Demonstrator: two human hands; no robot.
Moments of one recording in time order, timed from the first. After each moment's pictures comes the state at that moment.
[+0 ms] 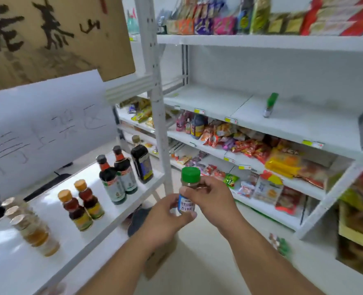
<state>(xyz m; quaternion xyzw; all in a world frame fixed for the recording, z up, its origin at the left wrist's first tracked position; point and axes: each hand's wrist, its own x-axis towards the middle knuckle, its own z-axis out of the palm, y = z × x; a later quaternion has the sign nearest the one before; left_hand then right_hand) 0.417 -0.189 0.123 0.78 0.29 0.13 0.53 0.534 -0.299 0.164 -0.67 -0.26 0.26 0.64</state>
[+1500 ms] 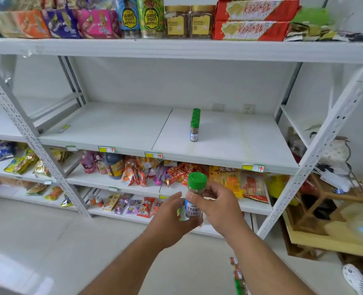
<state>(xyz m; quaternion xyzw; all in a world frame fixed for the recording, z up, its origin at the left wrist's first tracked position) 0.921 -0.093 0.053 0.90 0.00 0.04 0.44 0.954 -0.261 0.117 -0.75 -0.09 0.07 0.65</state>
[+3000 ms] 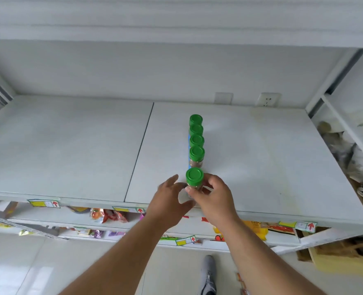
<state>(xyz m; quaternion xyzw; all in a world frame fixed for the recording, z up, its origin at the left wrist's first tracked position) 1.309 0.003 0.009 0.94 0.04 -0.07 0.33 1.327 -0.153 0.018 -0.80 0.03 0.07 0.59</state>
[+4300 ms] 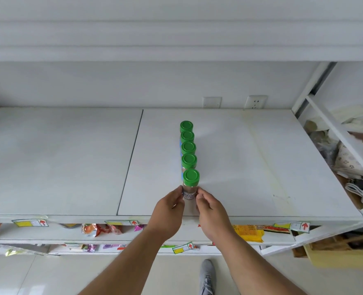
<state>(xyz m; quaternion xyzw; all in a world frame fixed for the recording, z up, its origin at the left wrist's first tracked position) 1.312 -0.009 -0.004 0.84 0.06 -0.08 0.53 1.321 -0.157 -0.005 -0.80 0.08 0.13 0.59</state>
